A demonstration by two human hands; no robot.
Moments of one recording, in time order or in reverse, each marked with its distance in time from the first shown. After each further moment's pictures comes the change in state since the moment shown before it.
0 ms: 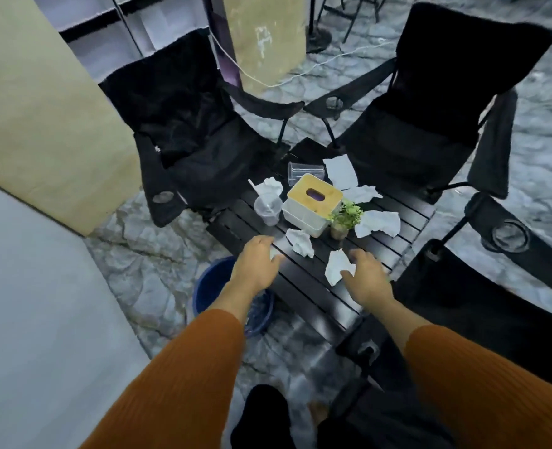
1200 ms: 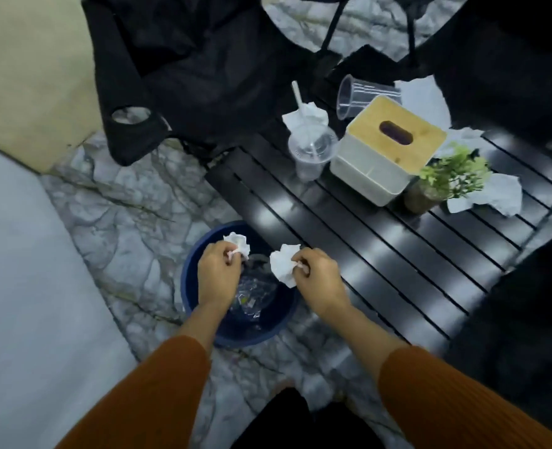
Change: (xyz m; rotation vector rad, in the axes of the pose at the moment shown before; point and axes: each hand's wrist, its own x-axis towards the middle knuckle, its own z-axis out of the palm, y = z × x) left_hand 0.121 -0.254 0.166 -0.375 0.384 -0.298; right_hand 0.136 -0.042 0.270 0.266 -0.062 -0.188
